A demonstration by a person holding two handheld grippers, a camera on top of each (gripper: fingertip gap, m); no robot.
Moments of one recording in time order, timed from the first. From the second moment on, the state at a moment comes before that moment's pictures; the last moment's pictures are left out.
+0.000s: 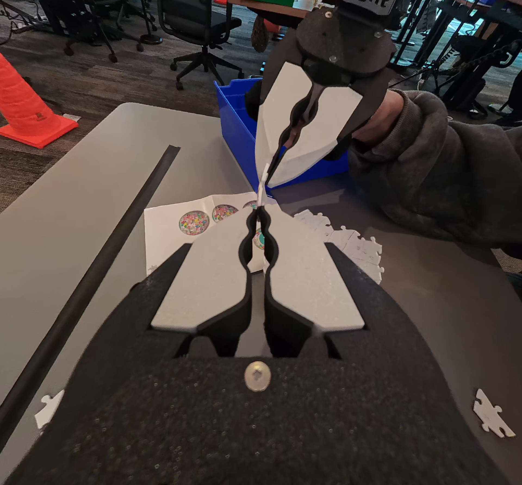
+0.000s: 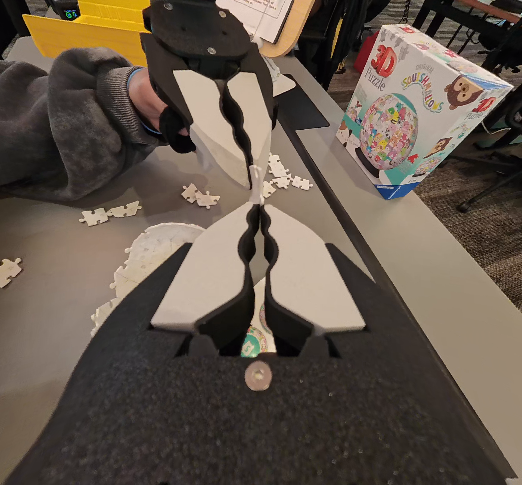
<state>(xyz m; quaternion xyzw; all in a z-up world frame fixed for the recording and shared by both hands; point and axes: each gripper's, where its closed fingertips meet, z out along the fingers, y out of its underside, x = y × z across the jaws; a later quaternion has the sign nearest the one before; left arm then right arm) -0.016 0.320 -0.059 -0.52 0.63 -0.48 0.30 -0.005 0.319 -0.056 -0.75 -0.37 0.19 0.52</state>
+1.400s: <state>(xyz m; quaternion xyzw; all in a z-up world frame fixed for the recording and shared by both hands) -0.025 0.337 -0.104 -0.57 0.65 -0.45 0.22 -0.019 0.275 -0.111 -0.73 -0.58 0.03 0.36</state>
